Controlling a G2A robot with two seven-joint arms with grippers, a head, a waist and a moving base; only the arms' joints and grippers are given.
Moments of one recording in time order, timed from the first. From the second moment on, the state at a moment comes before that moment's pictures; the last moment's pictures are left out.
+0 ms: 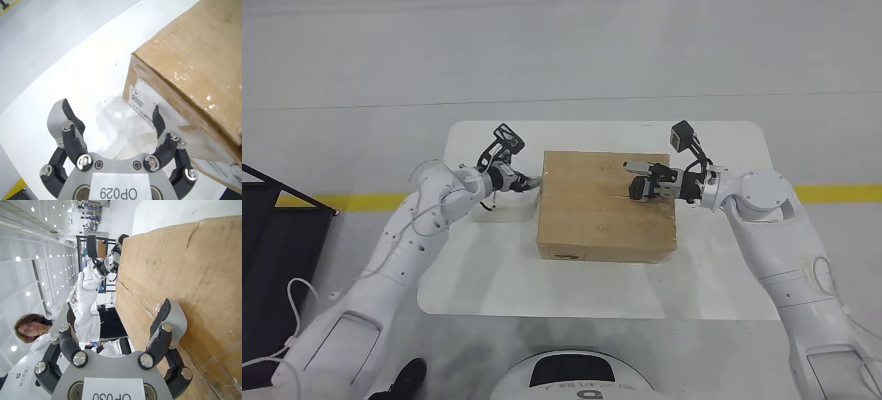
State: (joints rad) left arm 0.92 -1.19 -0.98 -1.12 1.06 -0.50 -0.38; right arm -1.09 -1.03 1.26 -1.37 0.31 -0.05 1.10
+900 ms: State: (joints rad) left arm 1.27 -1.10 -1.16 -1.34 1.29 -0.66 -0.03; right arm -1.09 -1.03 1.26 -1.37 0.31 -0.05 1.10
